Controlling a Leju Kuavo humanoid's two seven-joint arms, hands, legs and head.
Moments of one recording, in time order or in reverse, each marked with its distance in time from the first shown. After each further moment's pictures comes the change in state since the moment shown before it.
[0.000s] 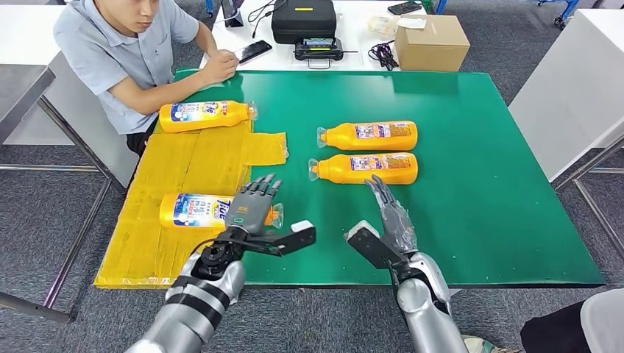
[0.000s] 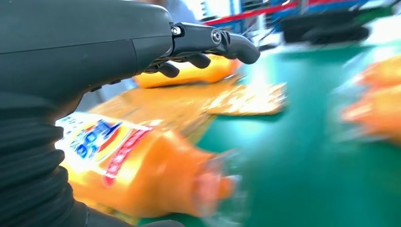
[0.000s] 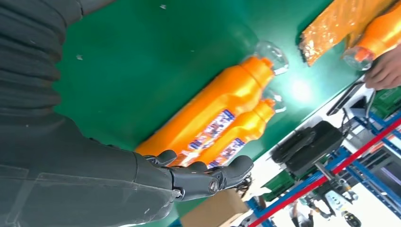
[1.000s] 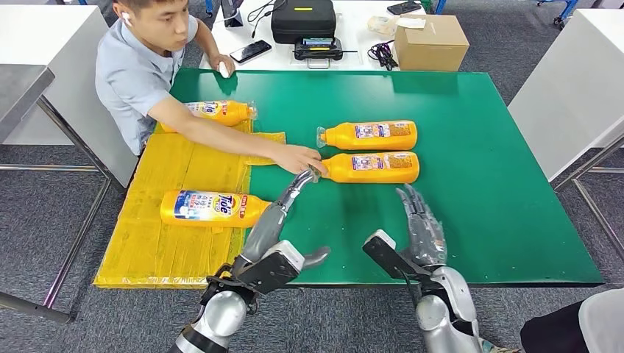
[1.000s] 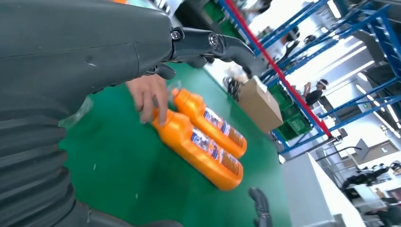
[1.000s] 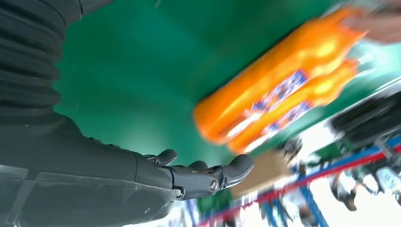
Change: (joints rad) left arm 0.258 0.014 -0.196 -0.440 0.925 -0.068 -0.337; right arm 0.097 -0.020 -0.098 -0.143 0.251 -0.070 0.114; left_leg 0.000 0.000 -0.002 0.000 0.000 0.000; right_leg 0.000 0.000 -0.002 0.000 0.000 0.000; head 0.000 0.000
